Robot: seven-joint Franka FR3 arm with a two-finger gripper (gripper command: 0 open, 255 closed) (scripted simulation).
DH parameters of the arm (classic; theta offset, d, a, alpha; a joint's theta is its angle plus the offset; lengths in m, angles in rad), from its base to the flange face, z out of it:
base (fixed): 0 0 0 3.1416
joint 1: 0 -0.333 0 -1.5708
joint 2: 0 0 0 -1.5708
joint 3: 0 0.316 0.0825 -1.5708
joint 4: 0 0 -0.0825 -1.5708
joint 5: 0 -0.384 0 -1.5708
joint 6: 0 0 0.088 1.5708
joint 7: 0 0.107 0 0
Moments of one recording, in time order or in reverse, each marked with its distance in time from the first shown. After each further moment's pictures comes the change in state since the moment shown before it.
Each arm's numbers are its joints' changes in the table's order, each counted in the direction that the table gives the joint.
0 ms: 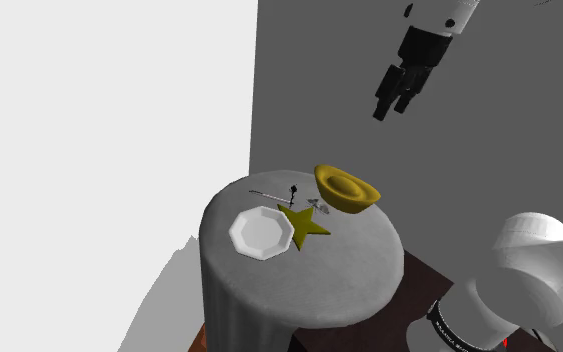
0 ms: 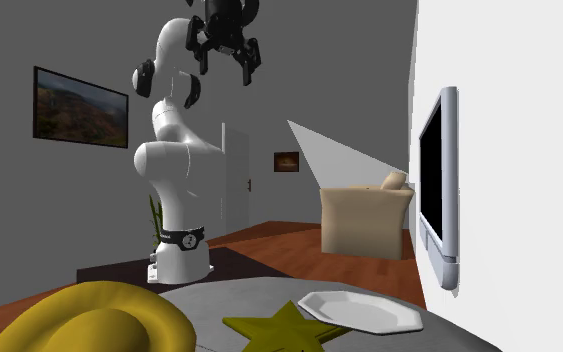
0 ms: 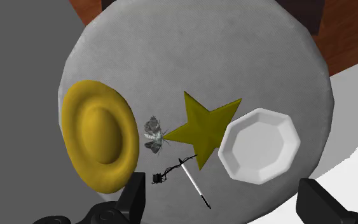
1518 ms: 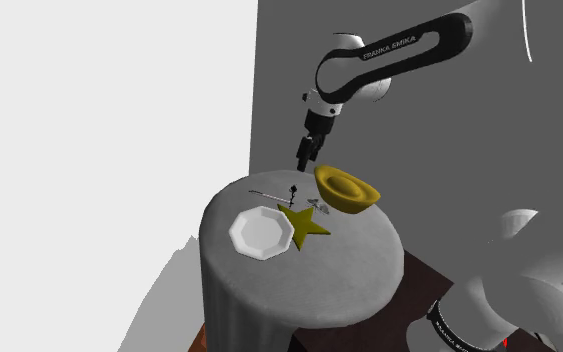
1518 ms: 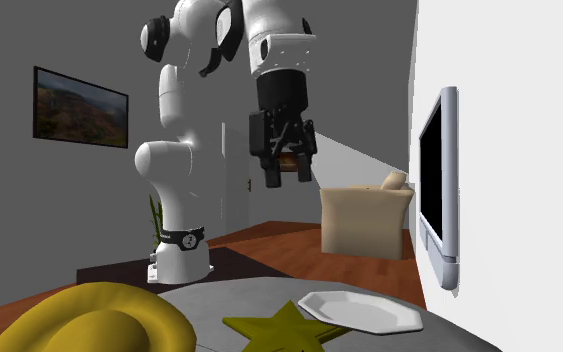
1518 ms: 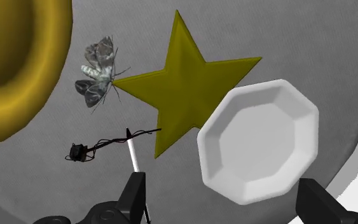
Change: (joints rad) arm -0.132 -0.646 -0.121 -0.005 -0.111 0.529 -0.384
